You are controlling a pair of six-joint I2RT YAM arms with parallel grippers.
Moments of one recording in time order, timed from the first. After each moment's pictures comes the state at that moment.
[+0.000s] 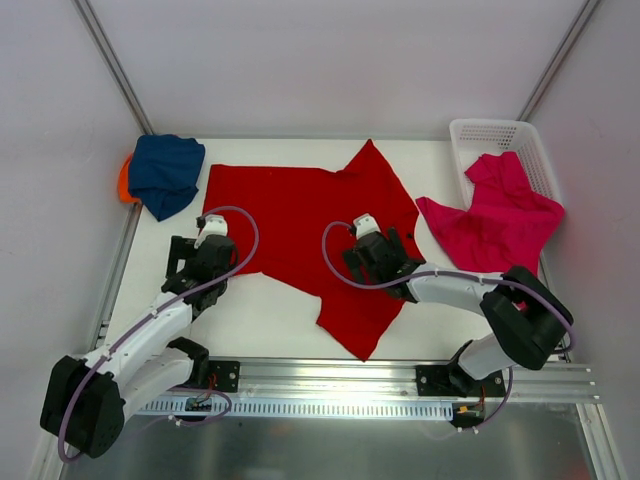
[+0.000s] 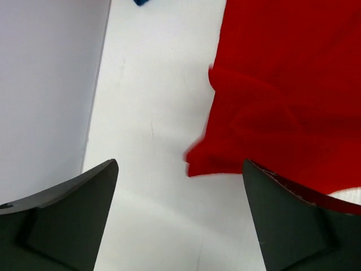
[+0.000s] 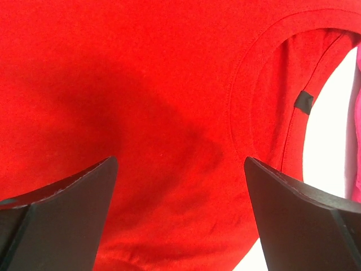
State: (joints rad) left arm -0.41 0.91 0.47 -0.33 -0.77 0.02; right arm 0.82 1.51 0.70 -0.03 0.51 0.08
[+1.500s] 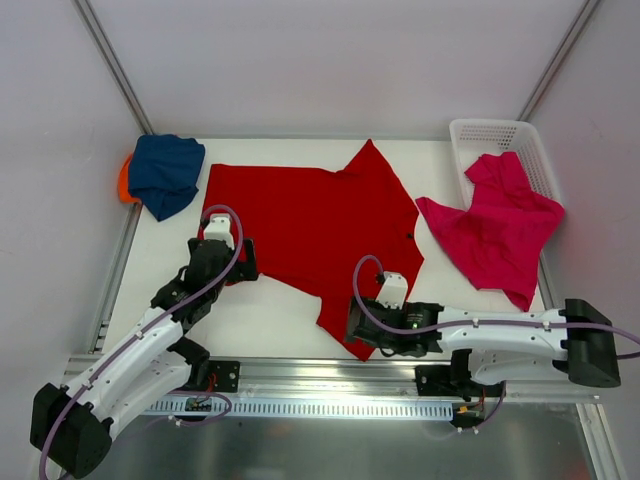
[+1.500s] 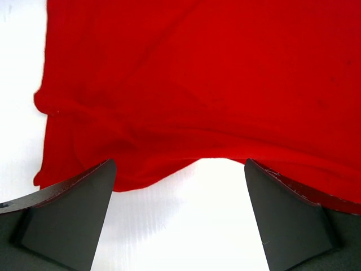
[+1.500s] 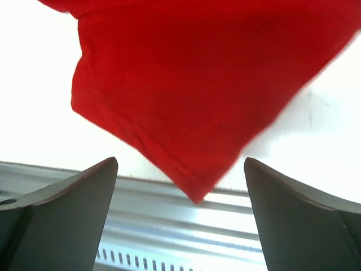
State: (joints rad) left arm -0.49 0.74 0.47 -0.30 -0.35 -0.32; right arm 1.36 1.17 0.68 -0.72 0.48 1.32
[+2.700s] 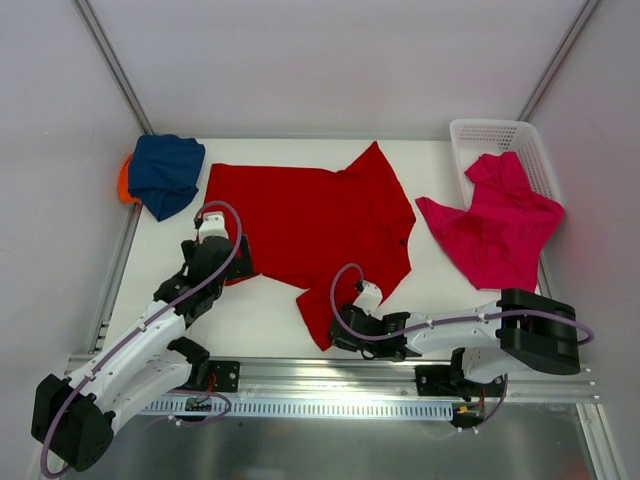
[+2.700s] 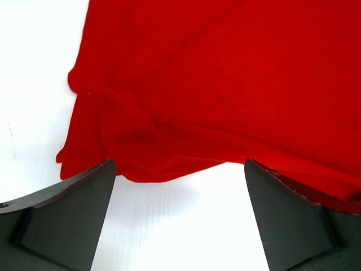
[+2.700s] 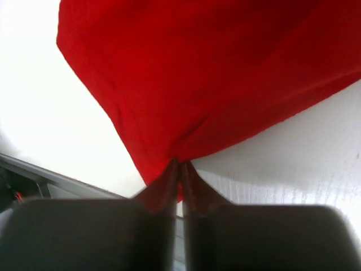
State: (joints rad) left arm -0.49 0.80 0.51 -0.37 -0.46 -0.39; right arm 1.38 1.40 0.55 -0.13 0.41 1.44
